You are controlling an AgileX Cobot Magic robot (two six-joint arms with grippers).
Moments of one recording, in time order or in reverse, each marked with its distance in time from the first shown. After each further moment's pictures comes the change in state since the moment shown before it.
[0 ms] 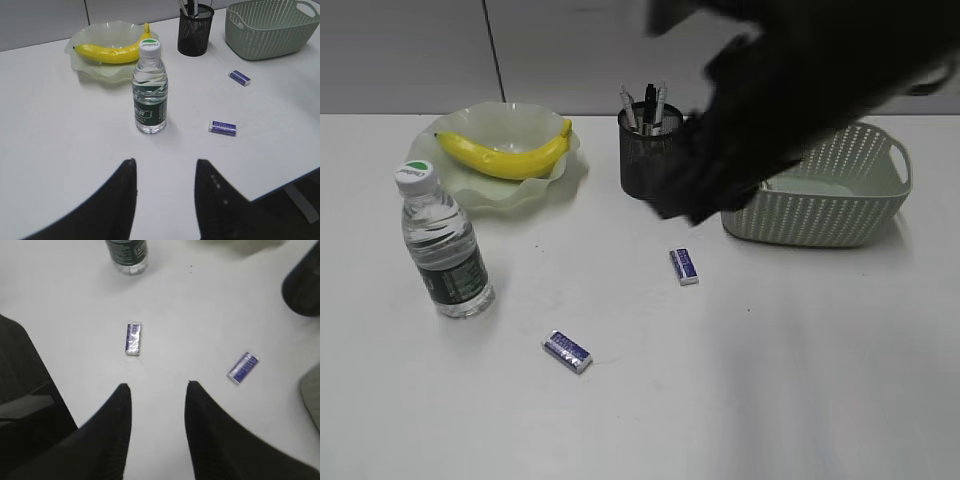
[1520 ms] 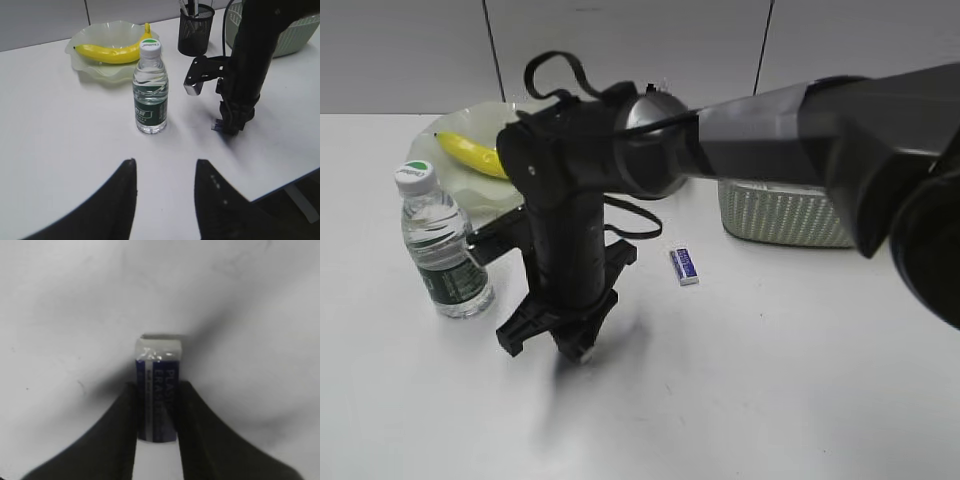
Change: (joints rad) left arm 0.000 0.000 0.000 0.000 0.000 0.000; right arm 0.226 0.959 -0.624 -0.222 0.289 0.466
